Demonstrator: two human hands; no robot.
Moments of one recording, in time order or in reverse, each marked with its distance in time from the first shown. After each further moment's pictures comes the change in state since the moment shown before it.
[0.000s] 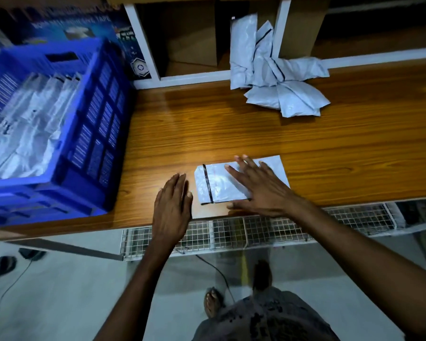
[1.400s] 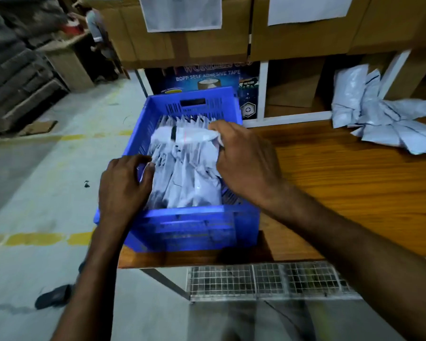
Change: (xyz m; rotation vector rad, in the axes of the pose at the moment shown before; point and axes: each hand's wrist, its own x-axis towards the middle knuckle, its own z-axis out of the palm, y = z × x) left_hand 0.063 -0.251 -0.354 0.233 0.403 -0.011; right_hand 0.179 -0.407 -0.157 0.125 0.759 0.041
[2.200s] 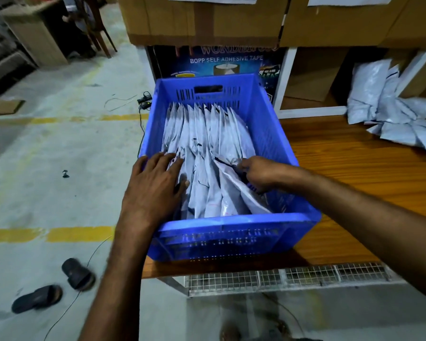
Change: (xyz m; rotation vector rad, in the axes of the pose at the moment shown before) left_hand 0.028 -0.064 0.029 0.223 -0.364 0.287; right_hand 0.057 0.016 0.118 0.062 -0.845 0.449
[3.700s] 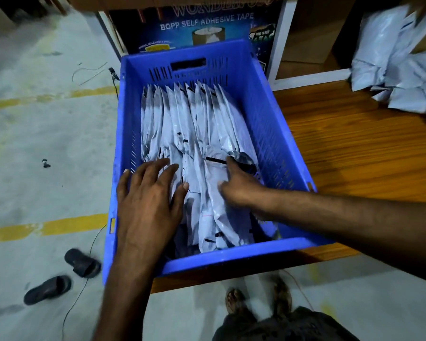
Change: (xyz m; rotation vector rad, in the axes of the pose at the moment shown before) left_hand 0.018 0.016 0.007 -0.215 0.017 -0.128; right_hand 0.028 -0.015 0.042 0.347 -0.013 0.212
